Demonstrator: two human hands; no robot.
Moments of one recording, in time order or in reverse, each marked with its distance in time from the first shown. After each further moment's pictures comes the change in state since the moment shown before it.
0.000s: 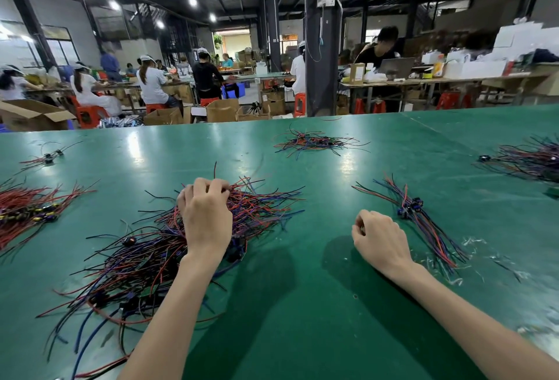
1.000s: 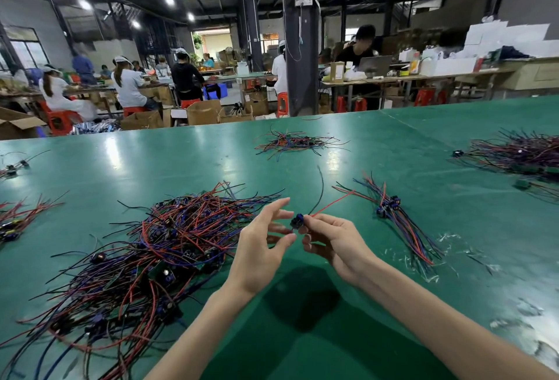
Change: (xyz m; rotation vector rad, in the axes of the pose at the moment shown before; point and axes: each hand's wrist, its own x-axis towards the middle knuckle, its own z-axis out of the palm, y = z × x) left_hand -0.053 0.073 0.017 -0.846 -0.448 0.143; right_hand -0.011 -0.046 -0.022 1.598 -0.423 0.375
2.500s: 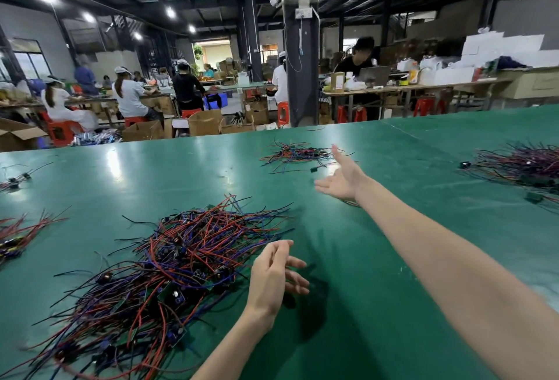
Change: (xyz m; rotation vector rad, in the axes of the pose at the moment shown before) left_hand -0.007 -0.019 0.017 -0.587 0.056 -0.559; right_hand 0.156 -0.081 -0.025 0.186 0.042 0.208
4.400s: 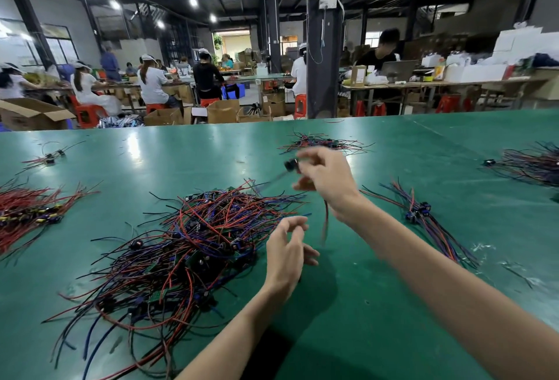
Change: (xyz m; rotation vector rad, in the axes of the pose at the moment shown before) left_hand 0.002 0.002 0.002 0.064 0.162 0.109; right_hand -0.109 0.070 0.098 -0.685 0.073 -0.575
